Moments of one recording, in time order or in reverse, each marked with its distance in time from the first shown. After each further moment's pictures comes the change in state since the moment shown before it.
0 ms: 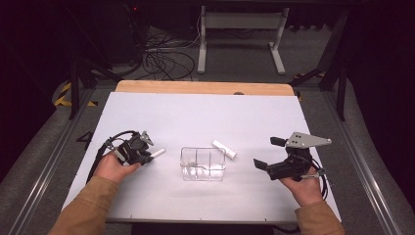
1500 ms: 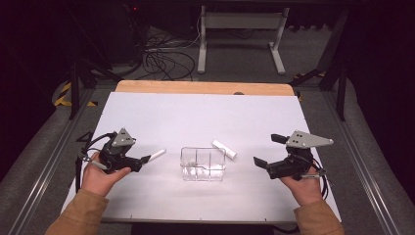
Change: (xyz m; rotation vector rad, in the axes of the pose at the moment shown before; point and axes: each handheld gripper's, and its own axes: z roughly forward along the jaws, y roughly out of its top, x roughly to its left) left arm -0.019 -0.027 -0.056 -0.318 0.123 -0.111; right arm 0.004 0.007 -0.003 -0.030 -0.028 -0.046
